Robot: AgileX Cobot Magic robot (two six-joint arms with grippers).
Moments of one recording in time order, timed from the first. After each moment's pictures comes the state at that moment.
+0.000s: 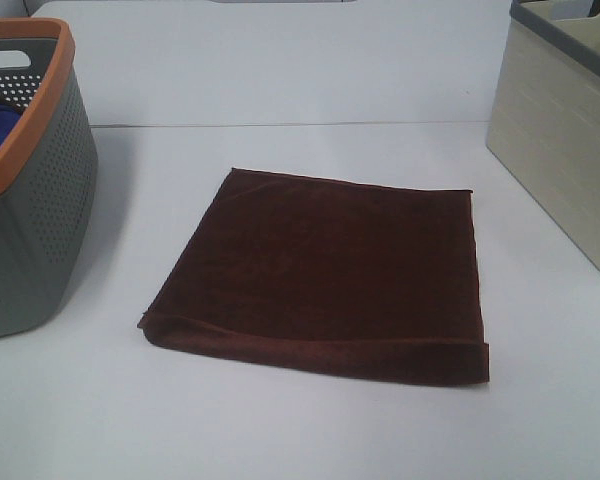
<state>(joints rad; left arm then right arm) -0.02 0.00 -0.50 0.01 1.05 0.09 -0.10 0.00 -0.50 0.10 1.06 -0.12</state>
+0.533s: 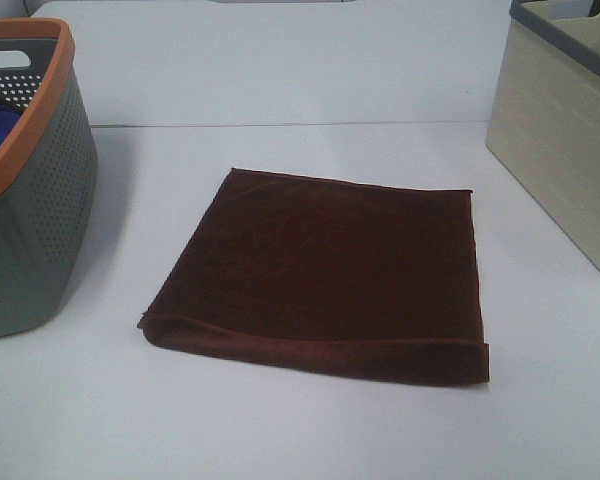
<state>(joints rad) 0.00 0.00 -0.50 0.00 1.05 0.09 -0.10 0.00 -0.50 0.10 1.06 -0.12</state>
